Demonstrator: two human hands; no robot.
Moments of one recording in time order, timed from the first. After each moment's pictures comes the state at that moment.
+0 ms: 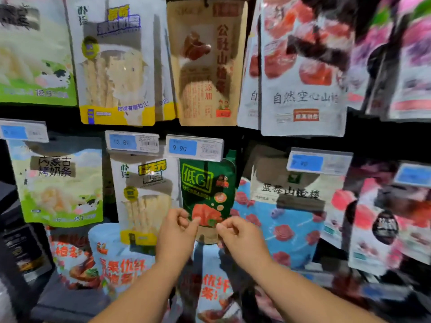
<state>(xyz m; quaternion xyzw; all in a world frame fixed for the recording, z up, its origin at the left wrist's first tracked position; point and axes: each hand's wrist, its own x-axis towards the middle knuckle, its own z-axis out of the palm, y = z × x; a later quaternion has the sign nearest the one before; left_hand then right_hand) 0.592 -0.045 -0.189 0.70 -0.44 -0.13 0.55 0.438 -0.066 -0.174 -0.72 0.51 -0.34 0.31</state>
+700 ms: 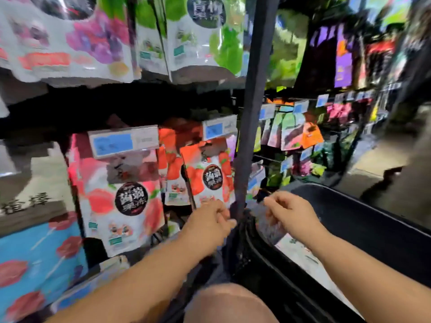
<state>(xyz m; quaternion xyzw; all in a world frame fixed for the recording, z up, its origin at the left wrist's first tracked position) 0.141 -0.051 -0.161 0.35 -0.83 -0.36 0.24 -0.043 0.048 -0.152 -0.44 0.77 -0.44 0.13</state>
